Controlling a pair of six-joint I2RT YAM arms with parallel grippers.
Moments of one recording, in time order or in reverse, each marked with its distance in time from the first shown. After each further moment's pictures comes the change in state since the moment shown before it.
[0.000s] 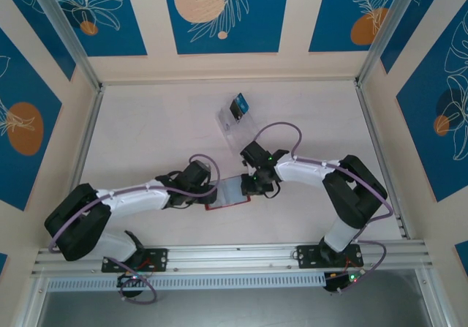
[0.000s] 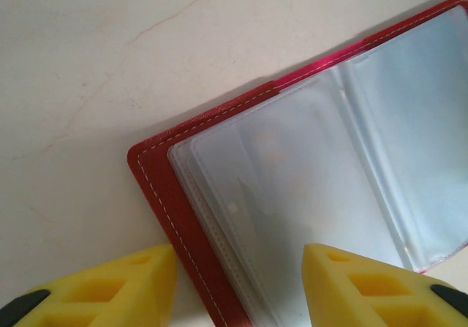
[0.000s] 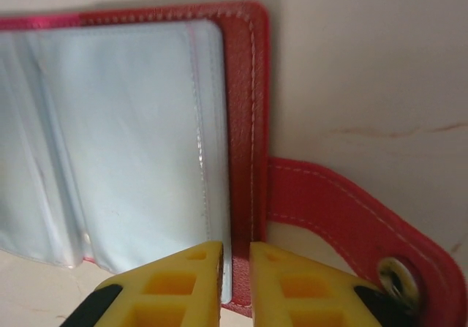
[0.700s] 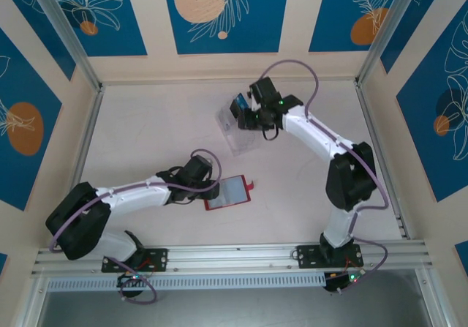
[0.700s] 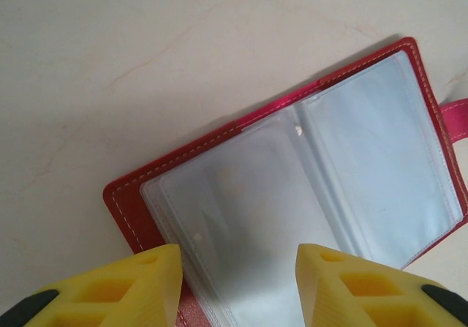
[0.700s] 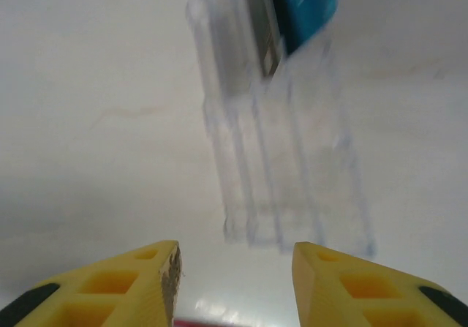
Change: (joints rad) left arm 0.021 0.020 0.045 -0.003 0.030 -0.004; right arm -0.243 0.194 0.717 -0.185 0.149 -0.172
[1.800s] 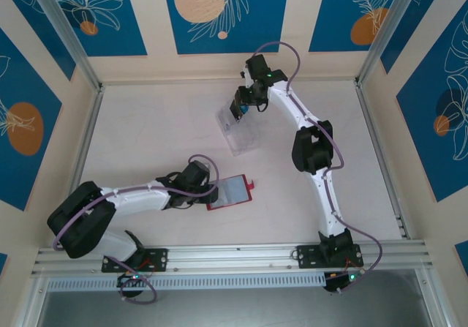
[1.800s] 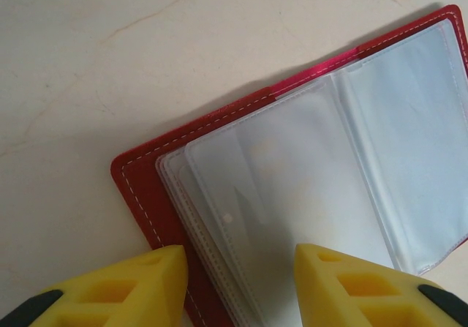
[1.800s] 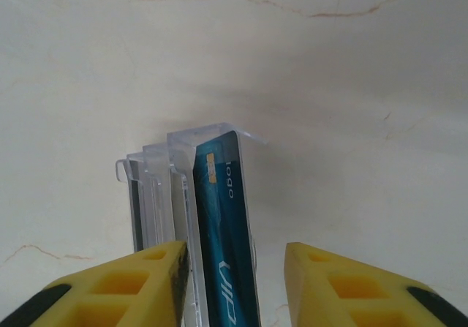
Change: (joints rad) left arm 0.004 0.013 -0.085 0.114 0.029 -0.048; right arm -0.104 0.592 0.742 -0.197 -0.084 -0.181
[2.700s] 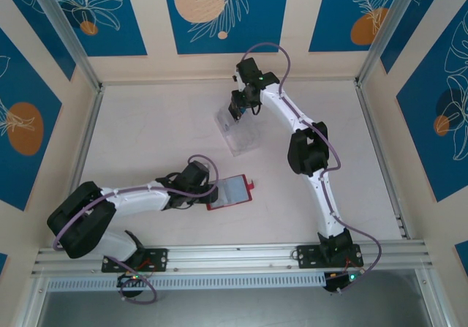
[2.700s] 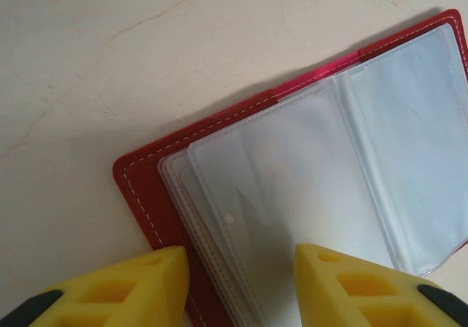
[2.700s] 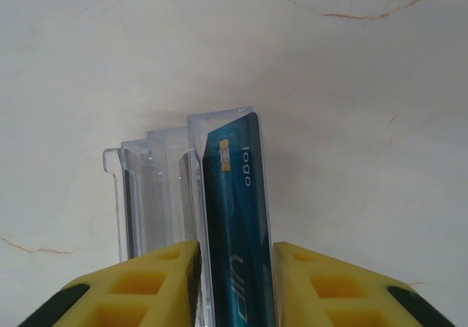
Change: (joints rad) left arm 0.001 0.000 -0.010 0.019 0.000 -0.006; right arm 0.058 0.000 0.000 -0.008 0.122 -0.062
